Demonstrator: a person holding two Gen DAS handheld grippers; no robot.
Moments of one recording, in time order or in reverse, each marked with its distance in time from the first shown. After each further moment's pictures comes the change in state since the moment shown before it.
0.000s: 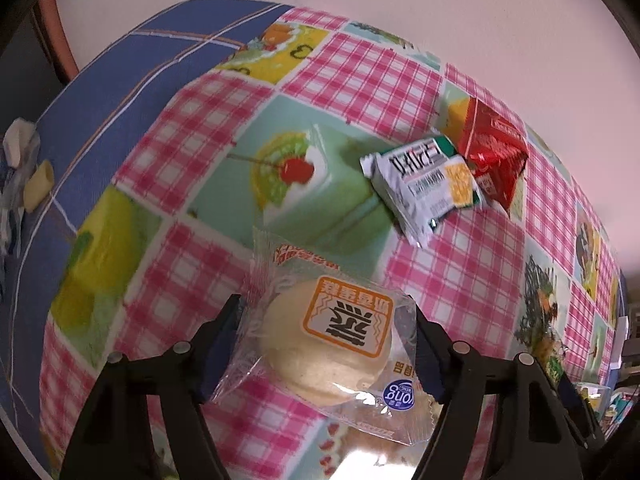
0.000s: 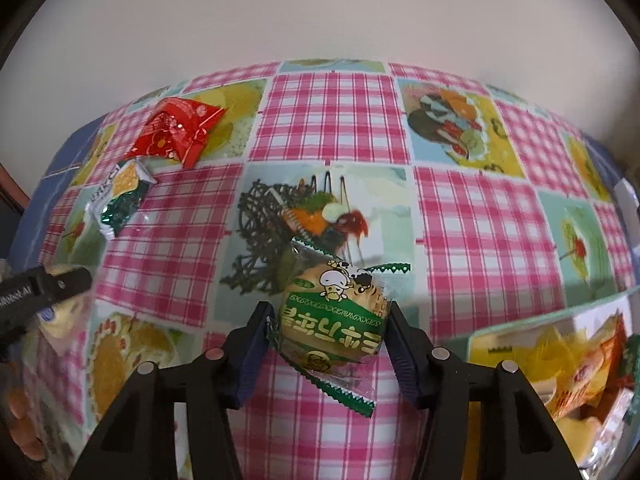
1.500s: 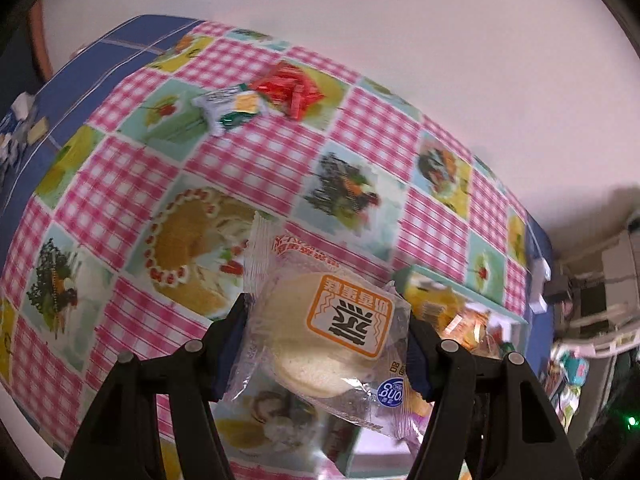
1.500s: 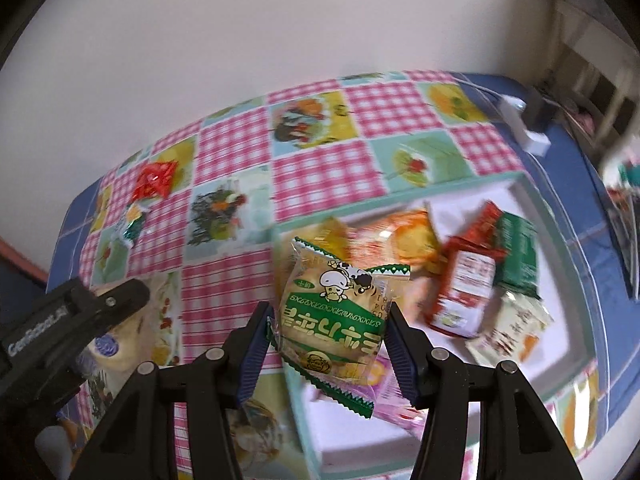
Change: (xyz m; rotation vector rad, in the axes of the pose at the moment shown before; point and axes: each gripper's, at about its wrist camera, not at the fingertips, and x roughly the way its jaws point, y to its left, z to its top) left arm -0.116 -0.123 -0.151 0.035 -0.010 -0.205; right arm -0.140 -0.112 -0.067 0.294 -0.025 -0.021
